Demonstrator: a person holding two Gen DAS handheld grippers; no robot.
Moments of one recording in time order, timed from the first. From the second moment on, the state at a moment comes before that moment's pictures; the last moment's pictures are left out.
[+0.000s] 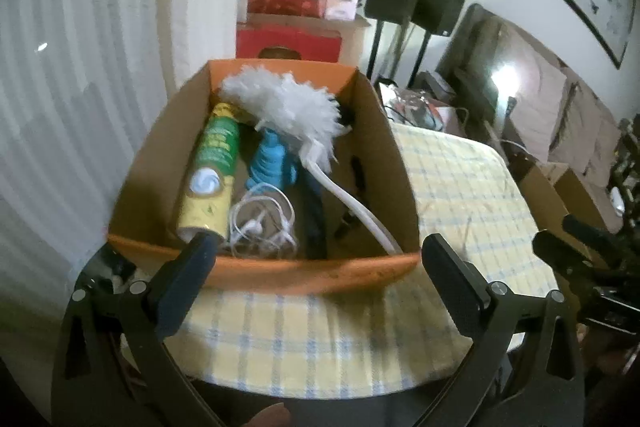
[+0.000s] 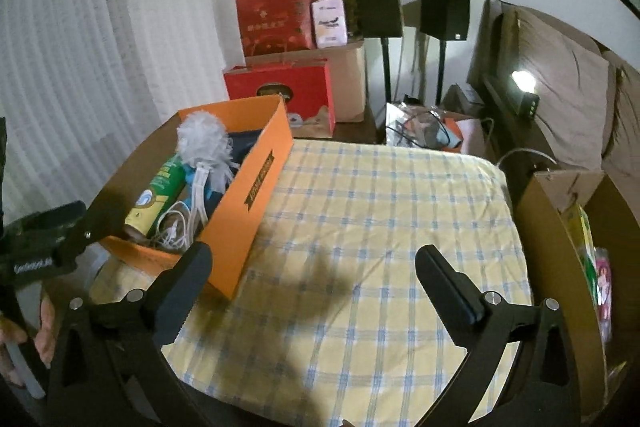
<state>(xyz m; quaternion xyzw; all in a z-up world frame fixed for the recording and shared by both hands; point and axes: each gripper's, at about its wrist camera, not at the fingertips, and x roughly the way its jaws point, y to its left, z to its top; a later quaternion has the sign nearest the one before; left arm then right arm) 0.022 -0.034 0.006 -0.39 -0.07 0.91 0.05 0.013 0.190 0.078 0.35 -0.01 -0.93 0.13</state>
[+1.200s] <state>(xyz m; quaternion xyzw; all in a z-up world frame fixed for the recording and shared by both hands) 0.074 -0.007 0.026 -0.38 -0.03 0.93 0.02 0.064 0.211 0.090 0.34 0.00 -0.94 0.05</state>
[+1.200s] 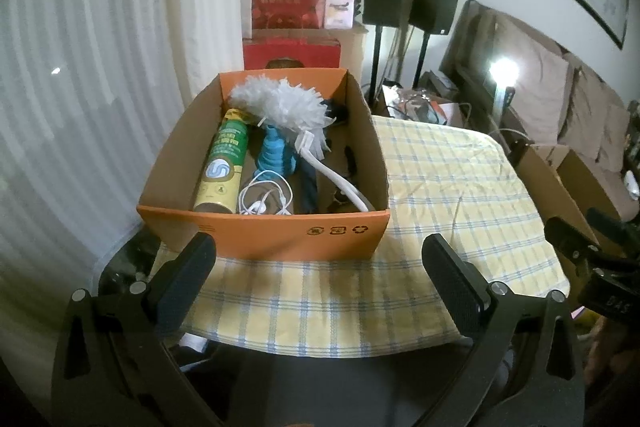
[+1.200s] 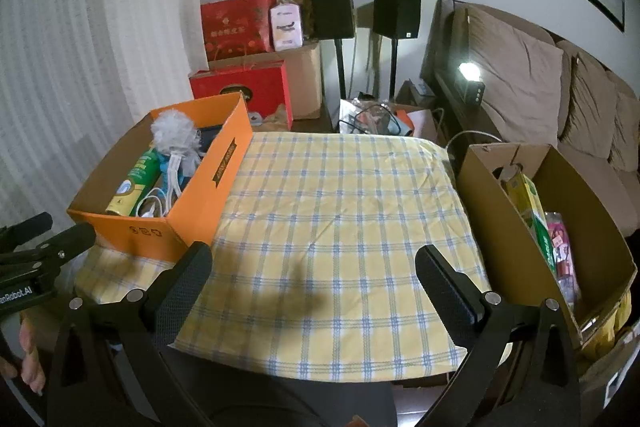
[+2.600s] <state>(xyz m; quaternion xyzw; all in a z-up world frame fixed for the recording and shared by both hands) 0.073 -0.009 0.028 -0.37 -0.01 0.93 -0.01 0.062 0.212 0.087 0.35 -0.01 -0.94 0.05</state>
